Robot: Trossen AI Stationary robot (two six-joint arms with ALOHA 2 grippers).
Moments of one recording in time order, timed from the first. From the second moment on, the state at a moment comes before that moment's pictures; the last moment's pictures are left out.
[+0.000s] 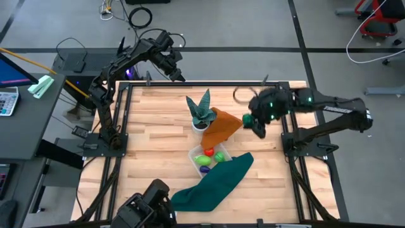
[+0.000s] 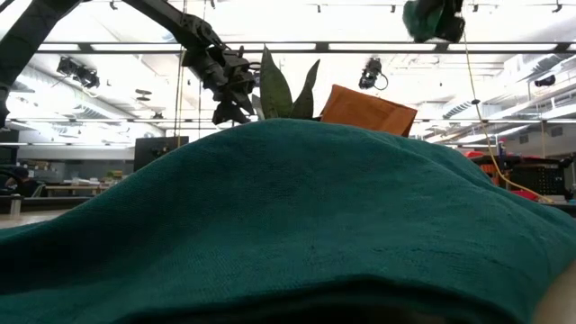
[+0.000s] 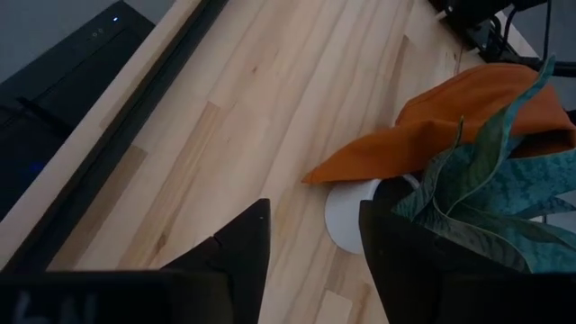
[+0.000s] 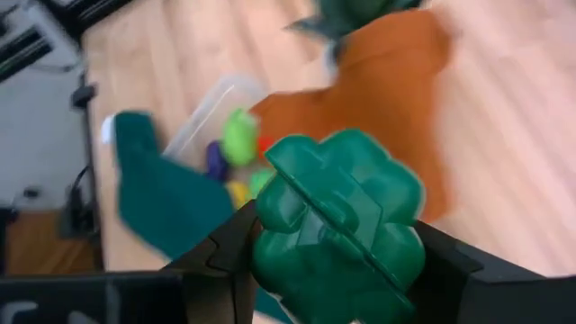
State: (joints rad) left arm 0.91 1.91 1.78 -1.03 0.63 0.22; right arm -0.09 1.08 1.25 -1.01 -0.13 0.37
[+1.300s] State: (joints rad) left arm 0.91 1.91 1.78 -1.00 0.63 0.28; right arm 0.24 1.71 1.25 -0.48 0.13 0.30
